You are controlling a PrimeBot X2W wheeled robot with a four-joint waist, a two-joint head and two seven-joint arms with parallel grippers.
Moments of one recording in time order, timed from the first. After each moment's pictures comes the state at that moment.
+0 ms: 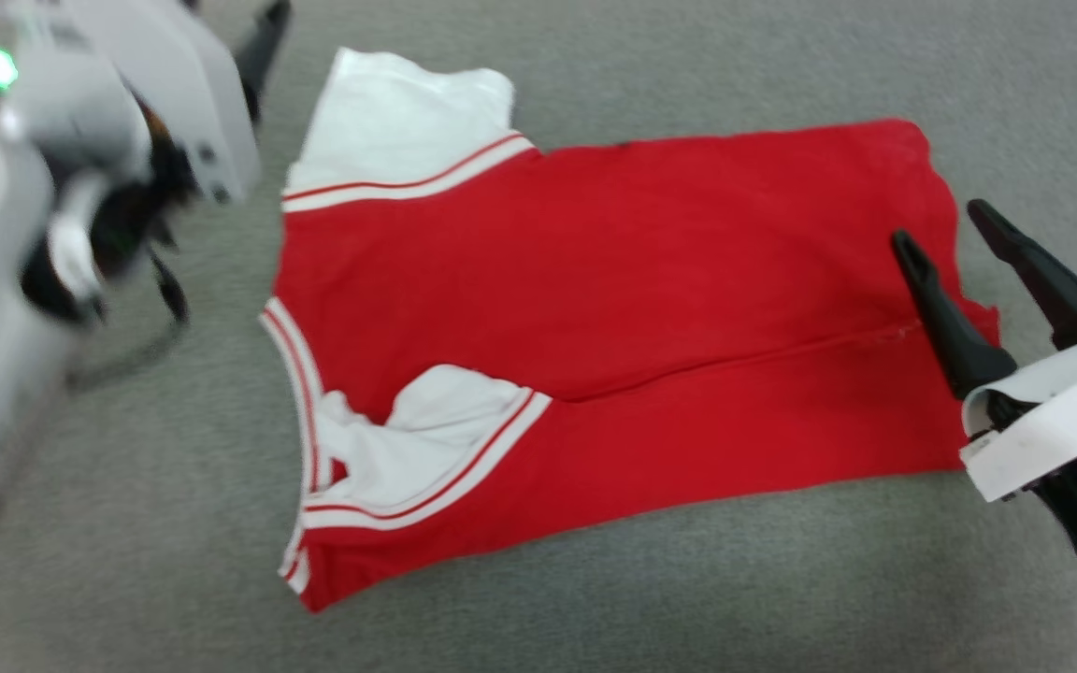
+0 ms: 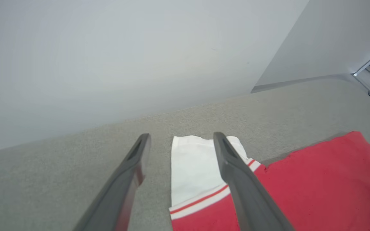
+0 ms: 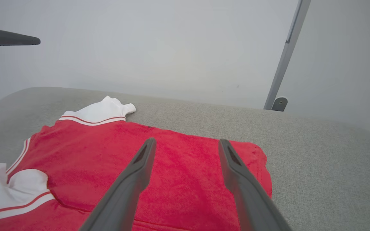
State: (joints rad) left arm -1.08 0.65 -0.62 0.18 -0.88 0.27 0.51; right arm -0.37 -0.41 0.19 -0.15 0.55 0.13 0.18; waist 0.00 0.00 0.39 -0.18
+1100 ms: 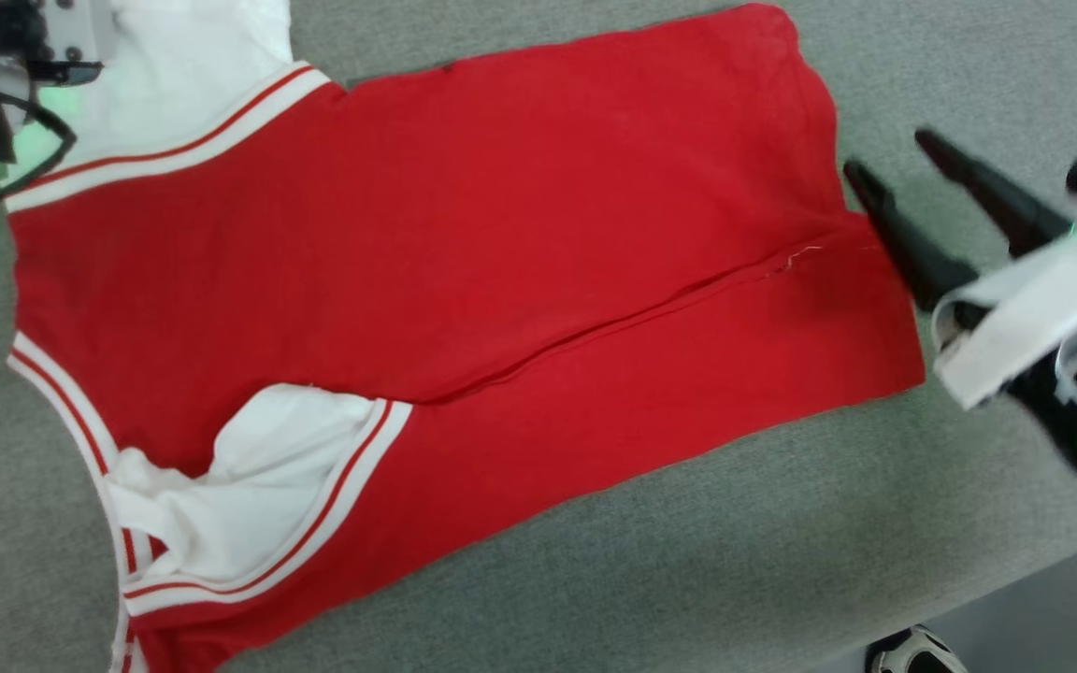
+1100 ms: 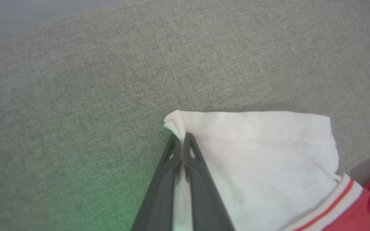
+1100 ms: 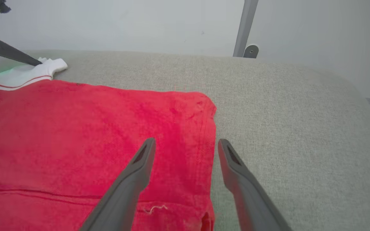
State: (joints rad) left arm -1.49 0.52 -0.75 0.97 -0.87 0.00 0.86; right arm -0.60 -0.48 0.38 0.05 0.69 0.13 0.13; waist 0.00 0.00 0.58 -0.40
